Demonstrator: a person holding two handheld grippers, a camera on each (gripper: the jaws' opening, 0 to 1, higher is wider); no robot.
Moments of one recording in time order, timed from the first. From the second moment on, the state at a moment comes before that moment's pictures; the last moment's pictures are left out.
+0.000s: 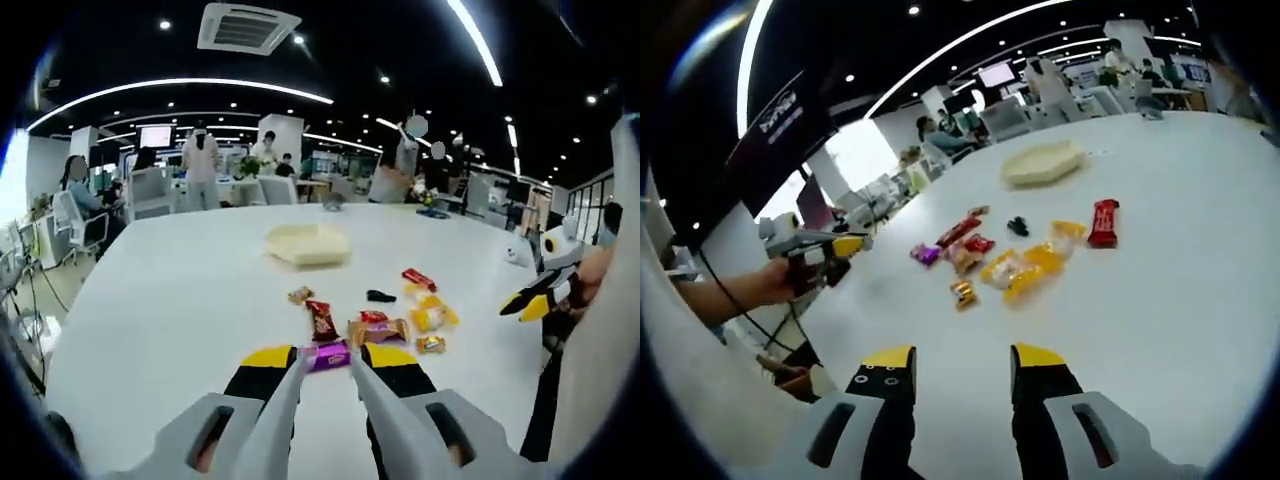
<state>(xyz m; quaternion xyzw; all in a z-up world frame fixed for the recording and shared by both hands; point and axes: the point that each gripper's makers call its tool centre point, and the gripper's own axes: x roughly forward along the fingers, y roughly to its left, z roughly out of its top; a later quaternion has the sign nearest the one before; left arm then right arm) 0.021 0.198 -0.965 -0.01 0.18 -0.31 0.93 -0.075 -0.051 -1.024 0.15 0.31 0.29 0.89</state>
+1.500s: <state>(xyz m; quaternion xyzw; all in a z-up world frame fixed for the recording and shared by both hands) -0.030 0.229 -0.840 0.01 0.09 -0.27 0.96 -0.052 -0.027 -1.010 0.16 0.27 0.31 0.90</state>
